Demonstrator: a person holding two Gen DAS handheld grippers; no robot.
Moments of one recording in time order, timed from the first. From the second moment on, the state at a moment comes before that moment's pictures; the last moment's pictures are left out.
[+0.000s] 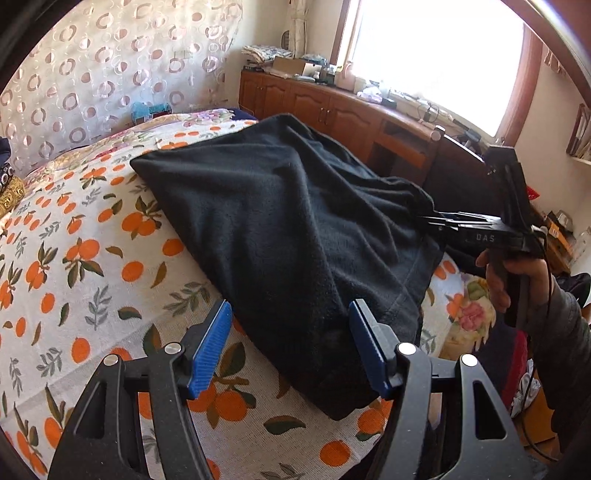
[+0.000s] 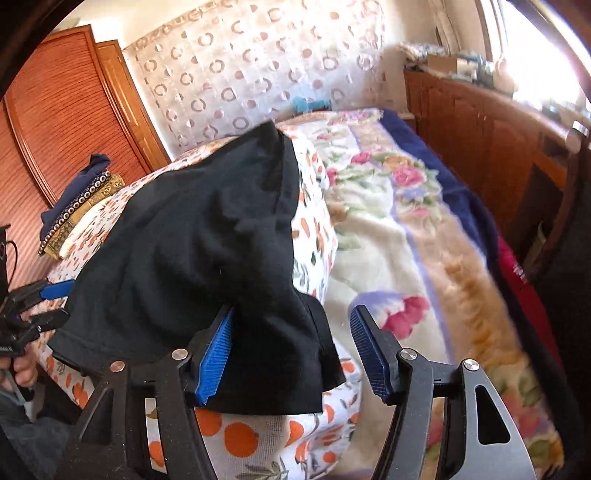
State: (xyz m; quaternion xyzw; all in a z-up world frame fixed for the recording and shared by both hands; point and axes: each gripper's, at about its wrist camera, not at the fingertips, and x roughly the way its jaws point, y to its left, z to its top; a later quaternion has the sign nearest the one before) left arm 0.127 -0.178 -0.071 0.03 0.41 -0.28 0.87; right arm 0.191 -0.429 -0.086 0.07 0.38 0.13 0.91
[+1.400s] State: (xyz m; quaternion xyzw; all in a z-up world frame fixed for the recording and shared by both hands) left arm 0.290 -0.132 -0.012 -0.08 0.41 -0.31 0.86; right arm 0.316 -0.376 0.010 0.01 0.31 0.20 0.93
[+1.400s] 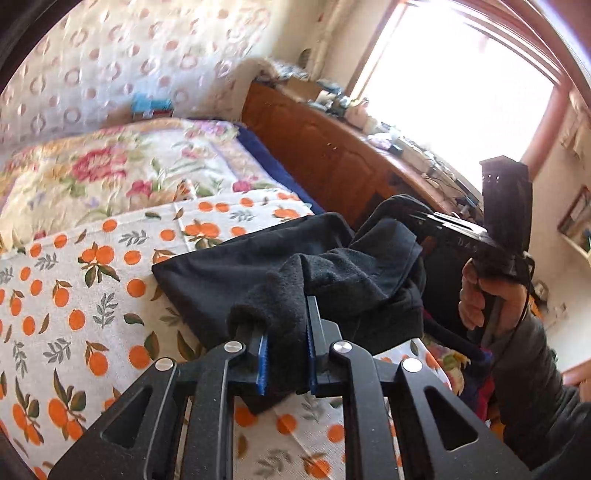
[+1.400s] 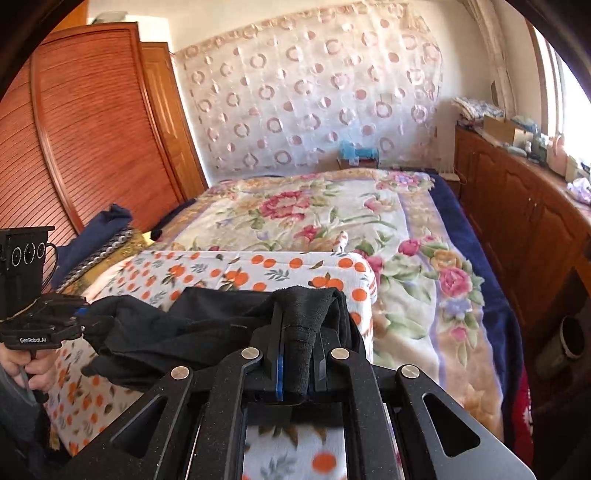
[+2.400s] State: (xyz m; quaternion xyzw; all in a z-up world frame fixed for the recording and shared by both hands) left arm 0.364 -0.113 -0.054 -0.02 0.42 -0.19 0.89; right arm 0.361 -0.385 0.041 0.04 0.33 0.14 0.93
